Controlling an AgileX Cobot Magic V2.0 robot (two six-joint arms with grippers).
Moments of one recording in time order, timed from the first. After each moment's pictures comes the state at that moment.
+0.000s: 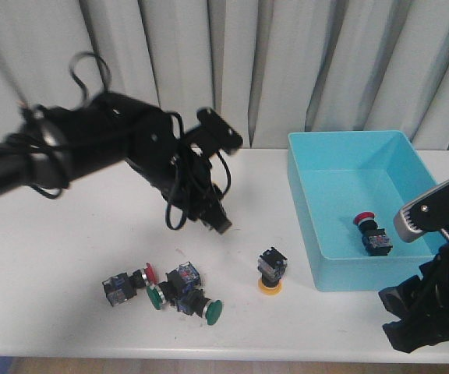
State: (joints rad) left arm -0.57 1.90 -1.58 -0.05 0.80 0.29; right arm 0.43 0.95 -0.76 -0.11 0.86 -0.03
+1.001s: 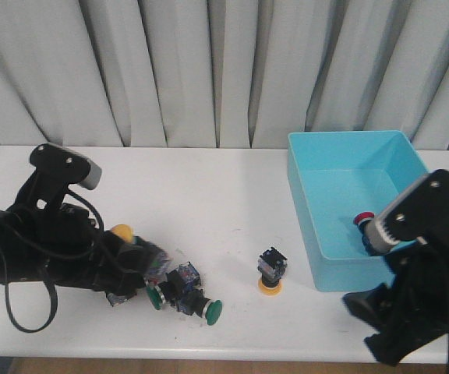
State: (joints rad) left arm -0.44 1.24 -0.83 -0.56 0.54 0.43; right arm 0.43 0.98 -0.76 0.10 0.77 -0.36
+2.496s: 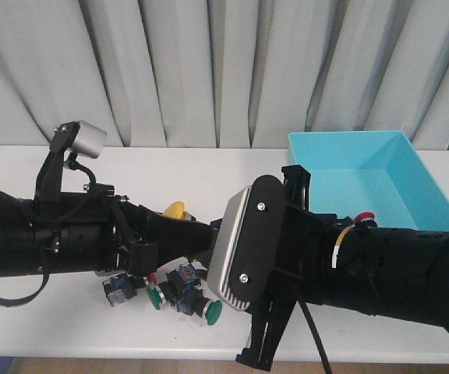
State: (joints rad) left arm -0.43 1.24 -0.83 -1.38 0.69 0.97; right arm 0.79 1.22 -0.85 0.40 0.29 -1.01
